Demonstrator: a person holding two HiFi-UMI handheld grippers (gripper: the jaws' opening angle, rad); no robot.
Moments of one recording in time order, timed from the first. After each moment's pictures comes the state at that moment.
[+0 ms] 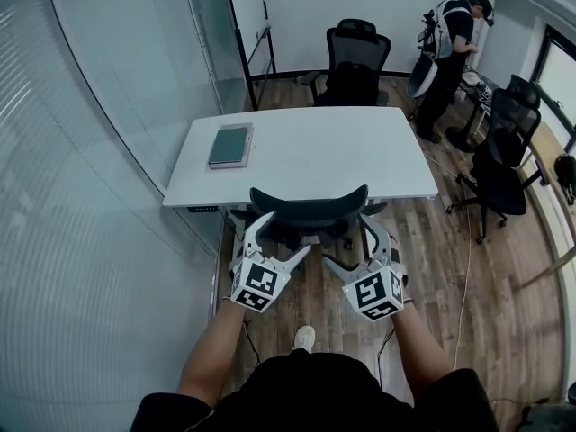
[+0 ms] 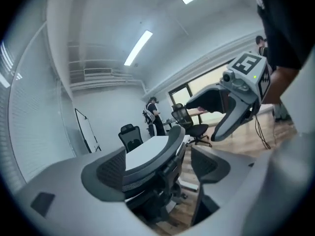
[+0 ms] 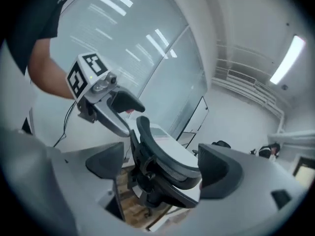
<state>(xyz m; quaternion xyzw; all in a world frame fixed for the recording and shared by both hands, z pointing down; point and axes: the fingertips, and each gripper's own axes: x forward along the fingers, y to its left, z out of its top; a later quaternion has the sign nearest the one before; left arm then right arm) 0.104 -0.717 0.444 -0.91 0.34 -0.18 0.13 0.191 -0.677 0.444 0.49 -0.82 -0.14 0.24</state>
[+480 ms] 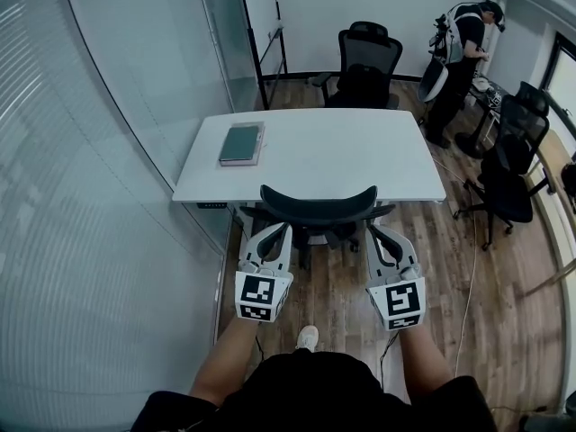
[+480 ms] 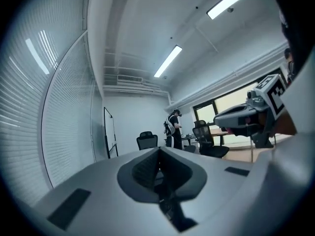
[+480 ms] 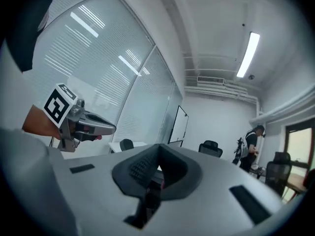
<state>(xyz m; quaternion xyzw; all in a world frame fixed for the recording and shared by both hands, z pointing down) 0.064 -0.700 0.405 -0.88 0.46 -0.05 0.06 0.228 -0.651 0.378 0.58 -0.80 -0.12 0.08</state>
